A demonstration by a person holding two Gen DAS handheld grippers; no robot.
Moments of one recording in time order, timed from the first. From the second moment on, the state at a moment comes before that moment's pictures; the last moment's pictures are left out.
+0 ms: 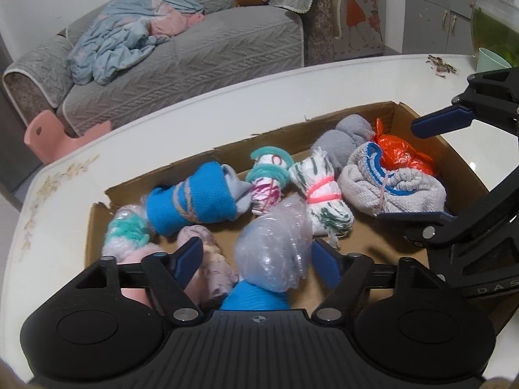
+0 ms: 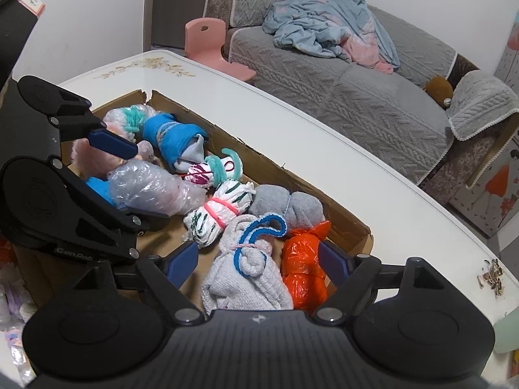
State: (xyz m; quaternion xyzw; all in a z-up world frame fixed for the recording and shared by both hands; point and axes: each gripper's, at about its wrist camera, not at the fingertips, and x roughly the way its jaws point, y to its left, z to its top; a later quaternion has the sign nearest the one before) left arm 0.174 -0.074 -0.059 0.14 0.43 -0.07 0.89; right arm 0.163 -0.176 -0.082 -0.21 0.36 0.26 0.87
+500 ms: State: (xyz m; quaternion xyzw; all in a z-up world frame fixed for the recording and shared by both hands) left arm 0.165 -0.062 -0.047 0.11 0.43 -0.06 0.90; right arm 0.156 -0.168 -0.074 -0.20 0.38 0.26 0.86
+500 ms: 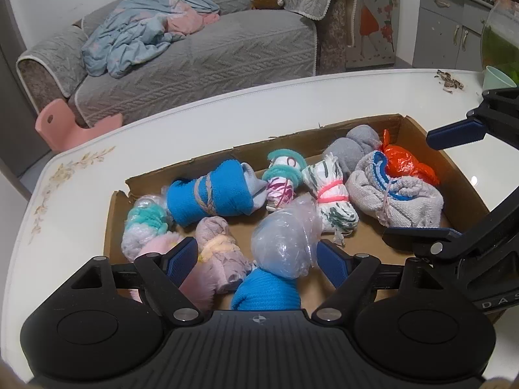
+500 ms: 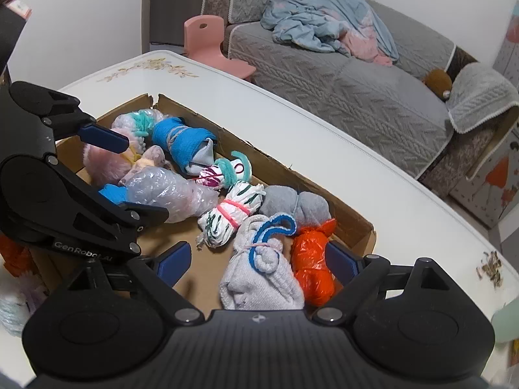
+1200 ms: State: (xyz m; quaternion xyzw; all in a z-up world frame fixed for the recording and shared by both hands) left arm 0.148 -0.045 -0.026 0.06 0.42 -0.04 0.91; right arm 0.147 -0.166 -0.070 -0.18 0.40 0.25 0.86
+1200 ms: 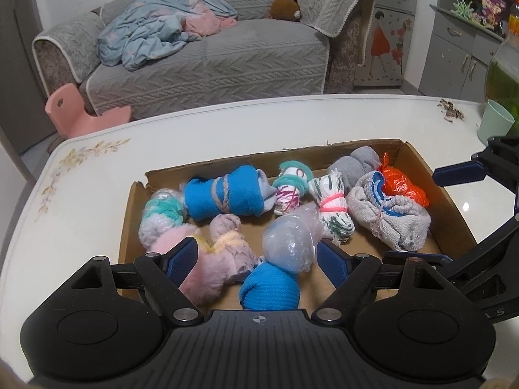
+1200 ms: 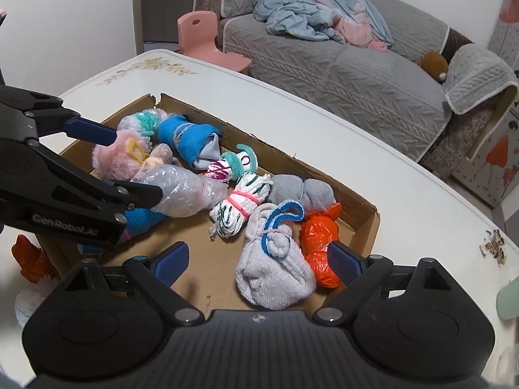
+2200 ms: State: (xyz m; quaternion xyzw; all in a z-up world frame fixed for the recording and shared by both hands) left arm 0.076 0.014 -0.014 0.01 0.40 -0.01 0.92; right arm 0.100 -0.161 -0.061 -0.12 0.40 0.25 0.87
